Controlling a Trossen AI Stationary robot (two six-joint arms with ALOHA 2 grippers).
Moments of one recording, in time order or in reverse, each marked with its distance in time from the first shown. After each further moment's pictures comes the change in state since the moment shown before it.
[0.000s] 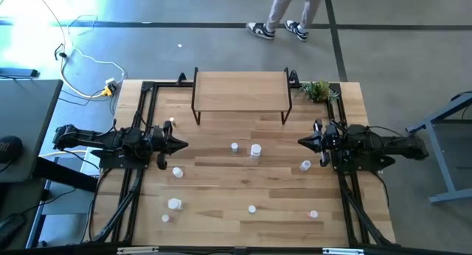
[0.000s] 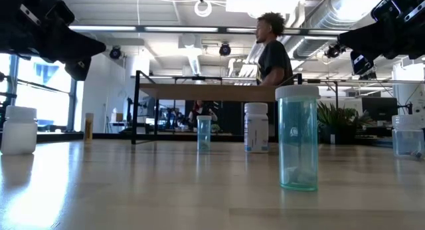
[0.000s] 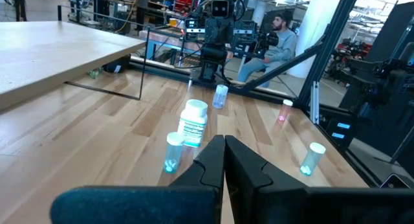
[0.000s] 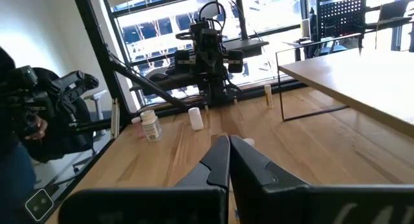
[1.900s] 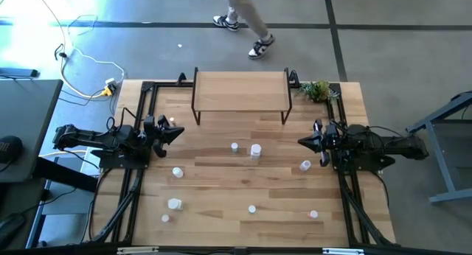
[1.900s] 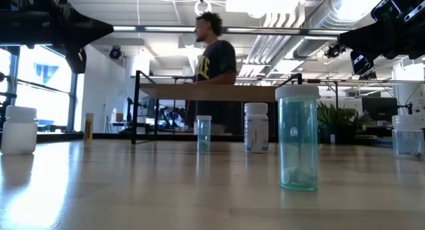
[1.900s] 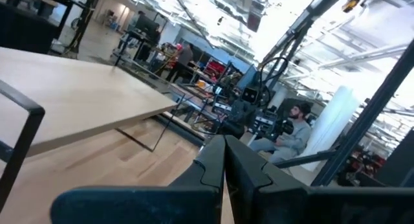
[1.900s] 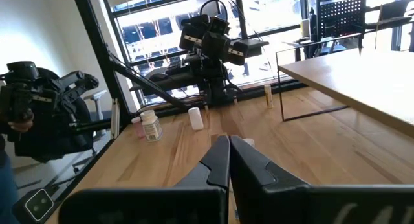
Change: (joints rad) left arm -0.001 0.000 0.000 0.227 -0.235 -0.221; right arm 0.000 0.000 0.000 0.000 0.000 0.000
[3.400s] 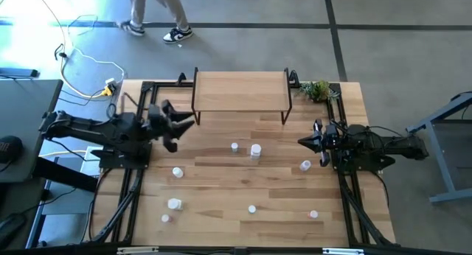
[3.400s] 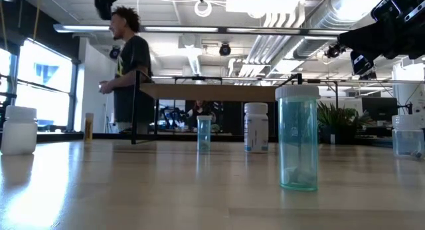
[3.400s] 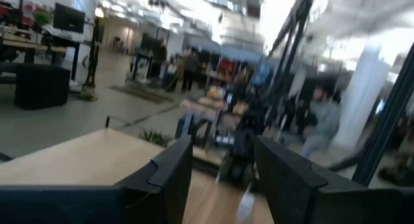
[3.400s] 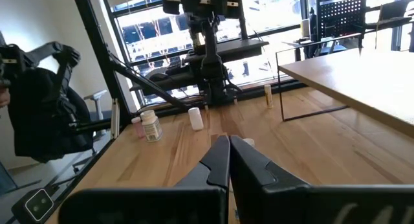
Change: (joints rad) left arm 0.000 0.568 0.459 0.099 -0.016 0.263; right arm 0.000 0.000 0.000 0.000 0.000 0.000
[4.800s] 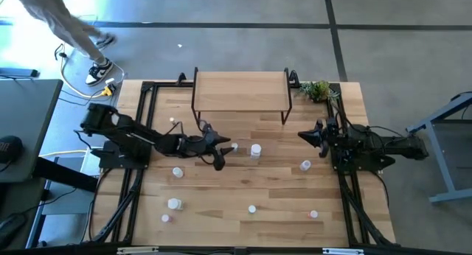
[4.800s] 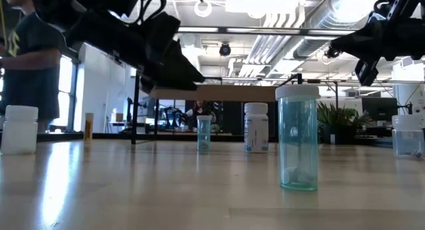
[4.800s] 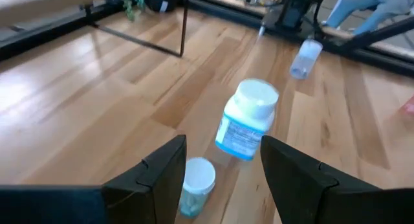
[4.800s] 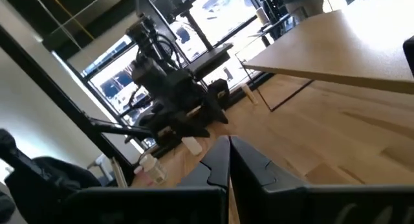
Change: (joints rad) left arm 0.000 0.894 0.106 0.205 -0.011 -0.147; right arm -0.001 0.000 0.000 0.009 0.165 0.398
